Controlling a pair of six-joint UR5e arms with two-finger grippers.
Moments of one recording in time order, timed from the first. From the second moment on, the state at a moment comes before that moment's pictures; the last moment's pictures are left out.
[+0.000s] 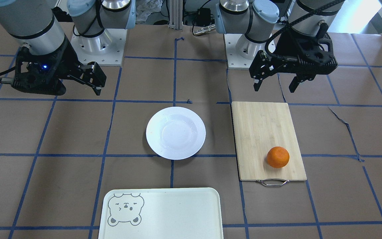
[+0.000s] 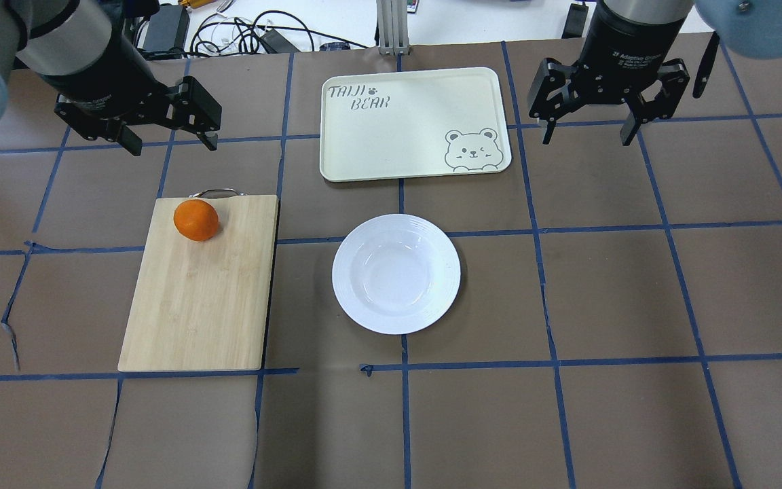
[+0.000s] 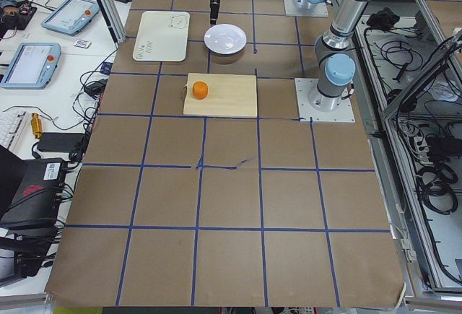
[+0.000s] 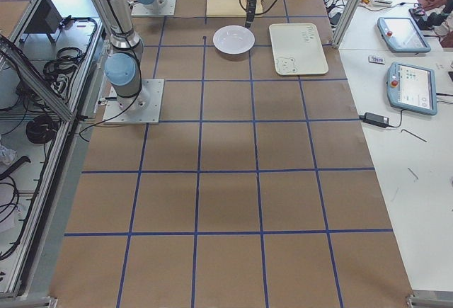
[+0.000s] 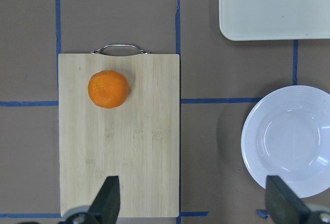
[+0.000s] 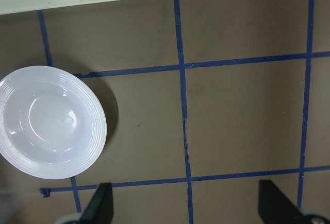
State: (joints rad) left arm -1.54 -1.54 -1.57 -1.51 1.58 0.02; right arm 1.59 -1.46 1.43 -1.45 -1.56 0.10
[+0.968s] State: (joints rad) left arm -1.51 -1.62 -1.58 -1.49 1.59 0.04; right arm 1.59 -1.46 1.43 -1.45 -1.56 0.10
